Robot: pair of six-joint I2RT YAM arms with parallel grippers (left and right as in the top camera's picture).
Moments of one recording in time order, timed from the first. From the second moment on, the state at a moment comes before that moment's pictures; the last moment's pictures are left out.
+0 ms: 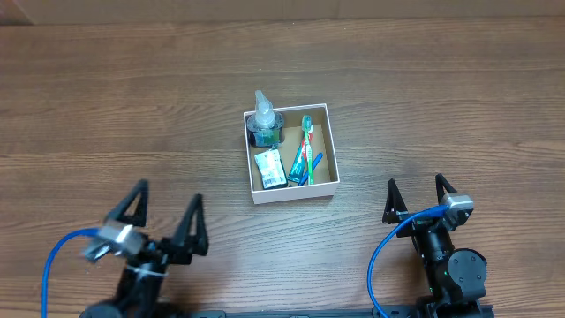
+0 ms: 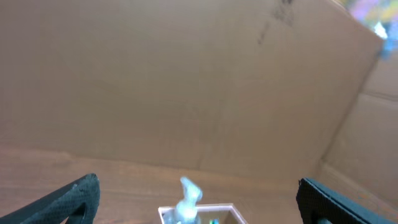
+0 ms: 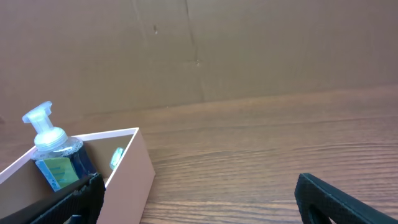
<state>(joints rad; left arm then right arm) -0.10 0.02 0.39 -0.16 0.20 -0.38 0.14 0.01 0.02 -0.04 -0.01 0.17</state>
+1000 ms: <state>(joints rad) -0.10 0.02 0.01 0.06 0.29 0.22 0.14 0.01 0.02 -0.04 -0.01 0.17</state>
